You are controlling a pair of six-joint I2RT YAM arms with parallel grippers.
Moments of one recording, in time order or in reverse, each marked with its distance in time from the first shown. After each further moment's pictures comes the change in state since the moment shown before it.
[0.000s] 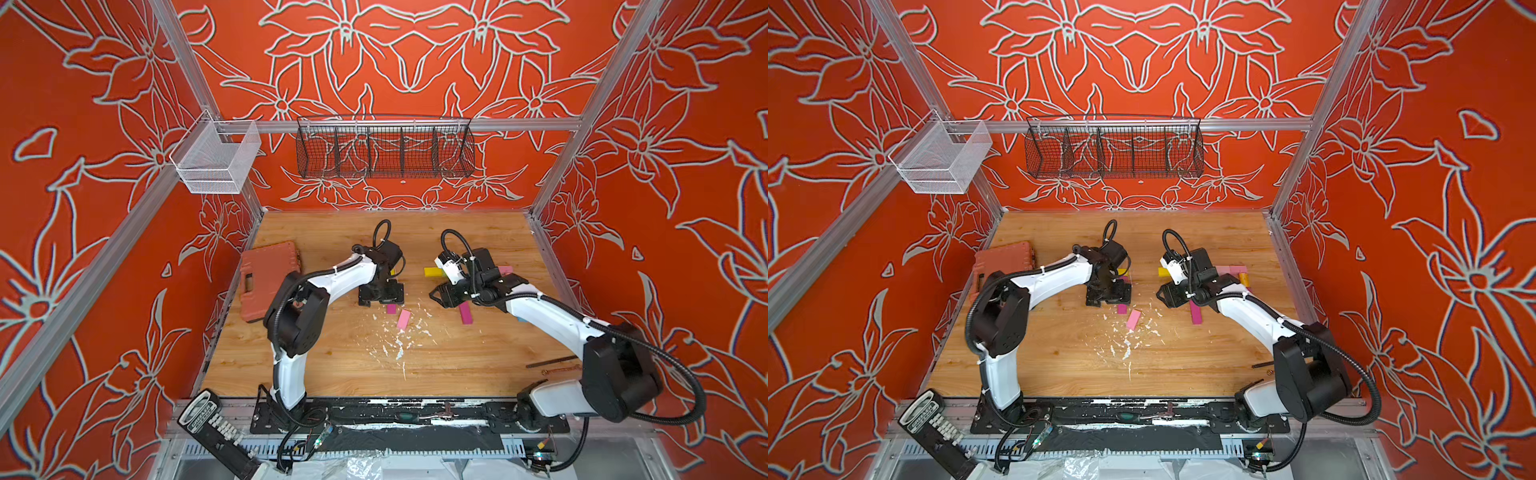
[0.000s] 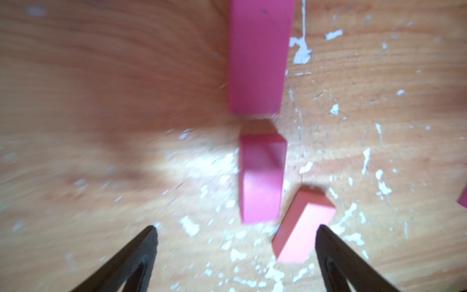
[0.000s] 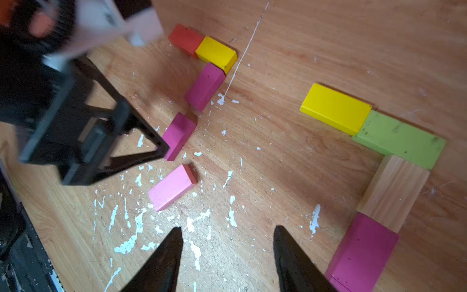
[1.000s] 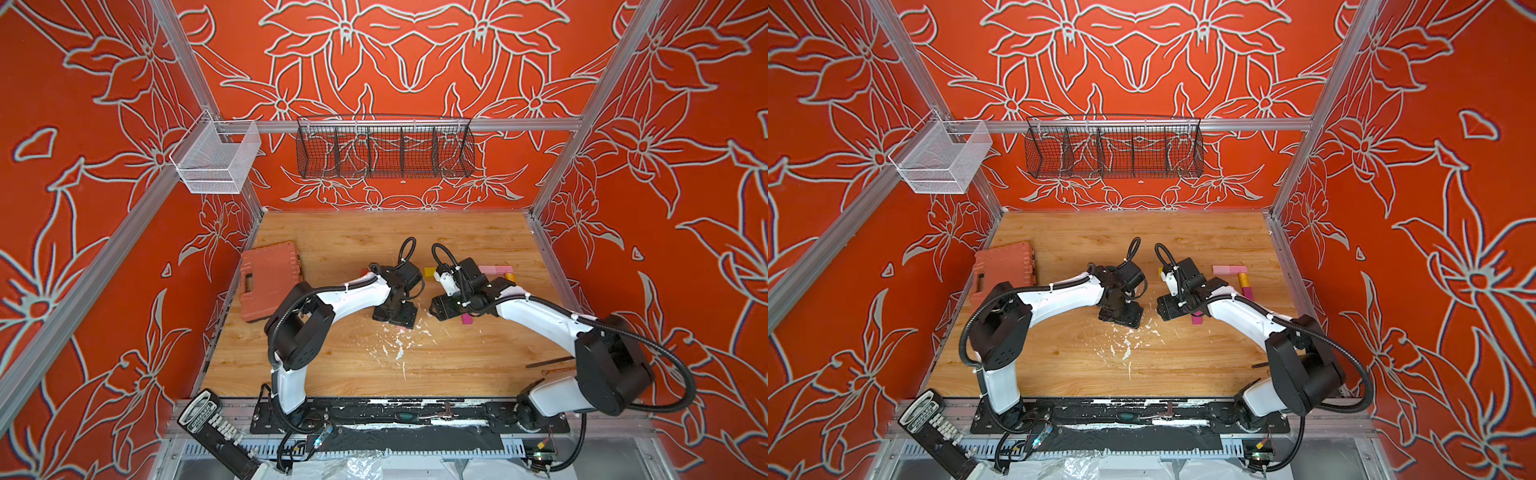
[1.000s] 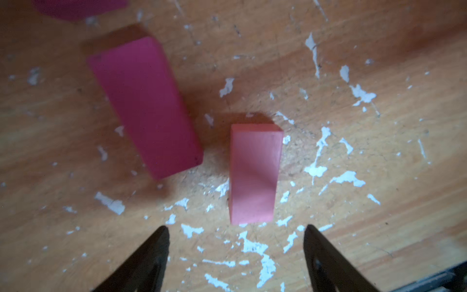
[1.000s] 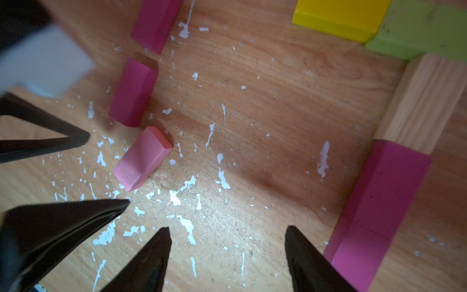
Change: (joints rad) left arm -0.212 0.031 -0.063 0.083 -0.018 0.091; right arm 0.093 -0.001 -0.005 -0.135 0.172 0.154
